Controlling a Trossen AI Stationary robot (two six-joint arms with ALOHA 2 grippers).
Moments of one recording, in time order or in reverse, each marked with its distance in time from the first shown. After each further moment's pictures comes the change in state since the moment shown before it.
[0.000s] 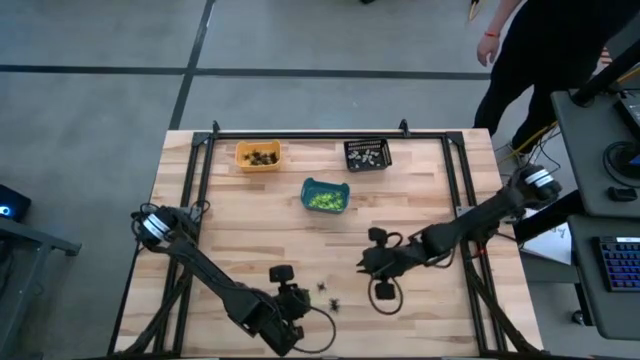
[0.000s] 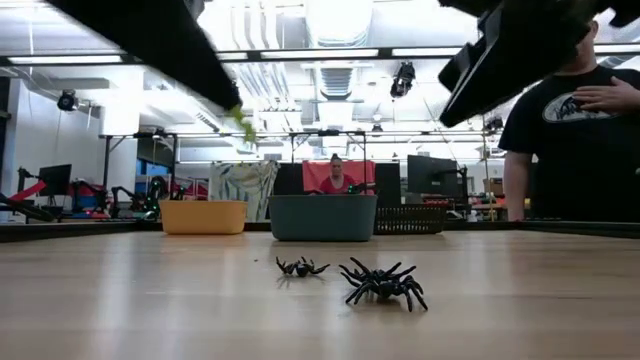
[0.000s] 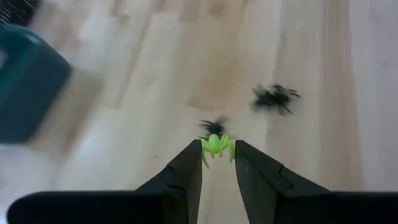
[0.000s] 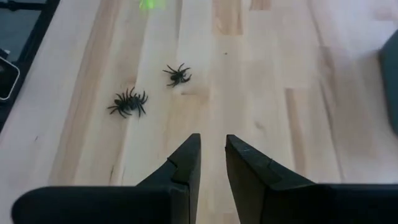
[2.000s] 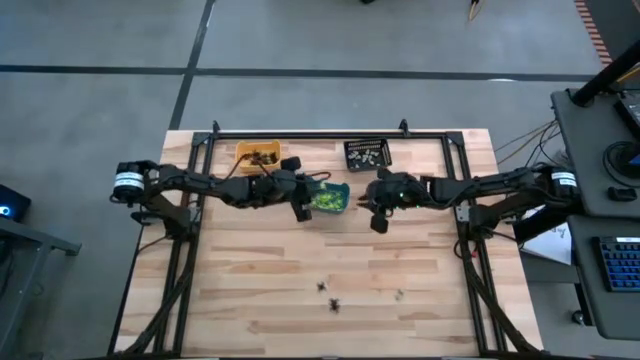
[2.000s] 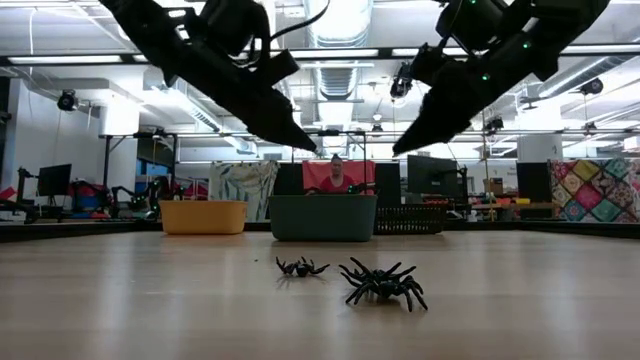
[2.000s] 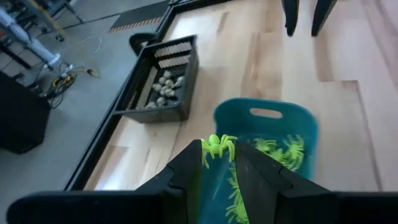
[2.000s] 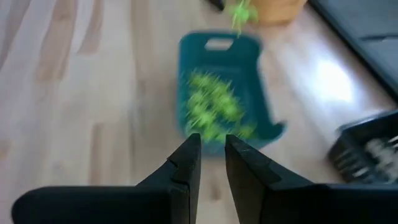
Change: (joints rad) left arm 0.846 -0.411 -0.630 0.909 0.405 0.962; right arm -0.590 -0.201 -0.230 0.221 -0.185 -0.314
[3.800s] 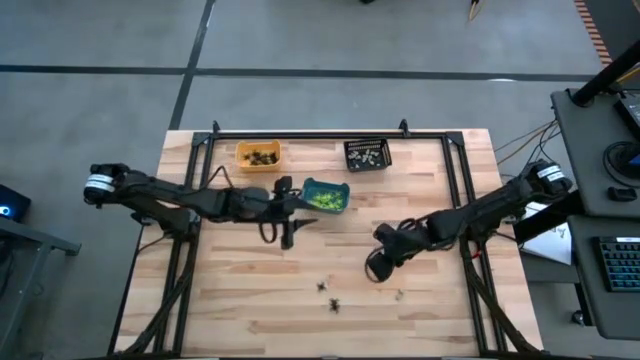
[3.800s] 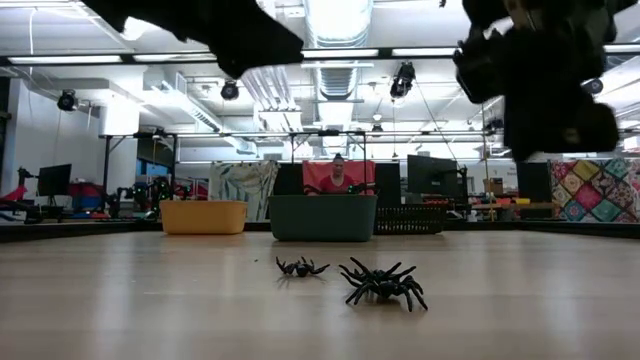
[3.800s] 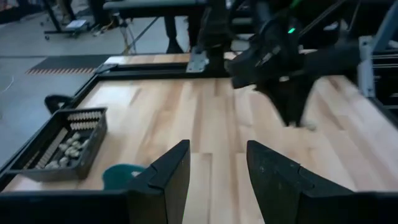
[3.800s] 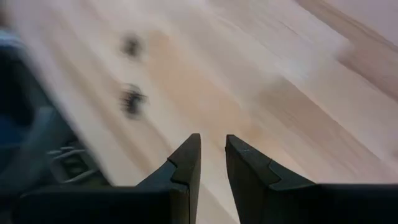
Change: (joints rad) left arm -0.232 -0.252 -0.057 0.009 0.108 -0.243; right arm 0.484 0.101 0.156 -0.367 -0.097 1.280
